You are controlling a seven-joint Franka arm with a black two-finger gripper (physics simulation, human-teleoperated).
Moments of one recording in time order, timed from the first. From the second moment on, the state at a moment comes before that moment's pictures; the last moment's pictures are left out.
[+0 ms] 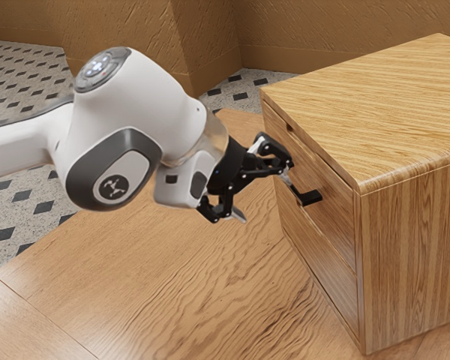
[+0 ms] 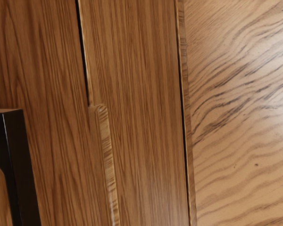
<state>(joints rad) -1.17 -0.31 0.86 -1.97 0.31 2.32 1.80</state>
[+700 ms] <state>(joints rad) -1.17 -0.28 0.87 -2.00 0.30 2.32 1.77</state>
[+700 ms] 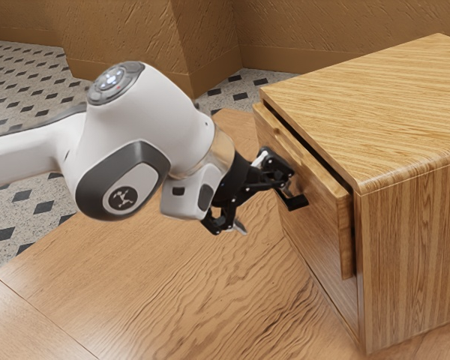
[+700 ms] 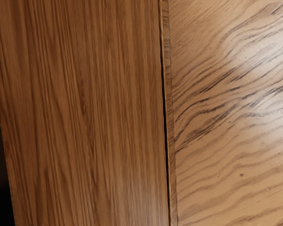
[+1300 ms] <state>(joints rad) -0.99 -0.36 0.77 -2.08 0.31 2.31 1.77</state>
